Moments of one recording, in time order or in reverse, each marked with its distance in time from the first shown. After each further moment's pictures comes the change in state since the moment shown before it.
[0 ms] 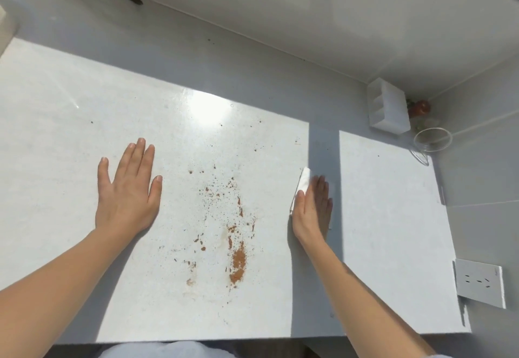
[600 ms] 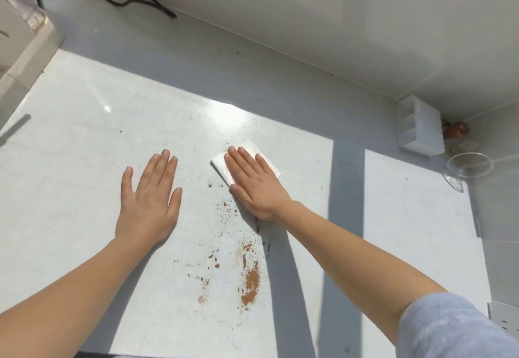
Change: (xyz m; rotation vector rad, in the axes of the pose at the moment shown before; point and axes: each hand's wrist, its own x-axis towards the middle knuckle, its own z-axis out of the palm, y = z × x) left_hand 0.001 -0.002 0.001 0.042 -0.016 -0.011; right_hand 0.051 -0.128 0.027 -0.312 -0.310 -1.007
